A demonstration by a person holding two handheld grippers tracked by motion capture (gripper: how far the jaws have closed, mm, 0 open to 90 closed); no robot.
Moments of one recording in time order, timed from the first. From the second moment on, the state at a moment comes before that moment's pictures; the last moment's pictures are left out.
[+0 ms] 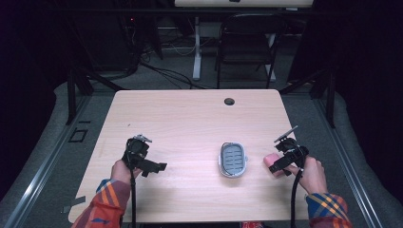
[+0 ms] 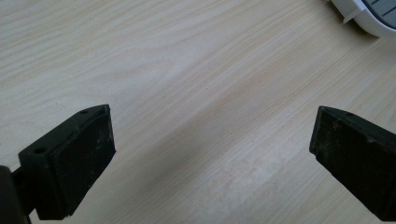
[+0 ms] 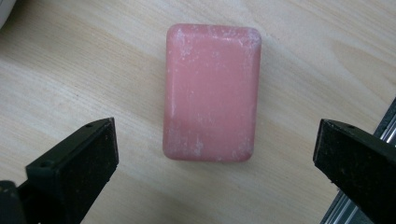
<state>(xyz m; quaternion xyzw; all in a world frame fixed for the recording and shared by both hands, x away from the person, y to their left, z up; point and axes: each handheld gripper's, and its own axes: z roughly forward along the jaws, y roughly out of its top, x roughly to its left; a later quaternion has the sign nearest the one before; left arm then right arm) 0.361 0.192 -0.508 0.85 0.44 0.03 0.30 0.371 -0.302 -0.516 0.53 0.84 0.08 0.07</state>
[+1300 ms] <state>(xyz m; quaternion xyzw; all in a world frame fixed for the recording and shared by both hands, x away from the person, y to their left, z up) 0.361 0.191 -0.509 0.84 0.44 0.03 0.30 0.401 -0.286 -0.542 0.54 0.84 0.03 0.04</state>
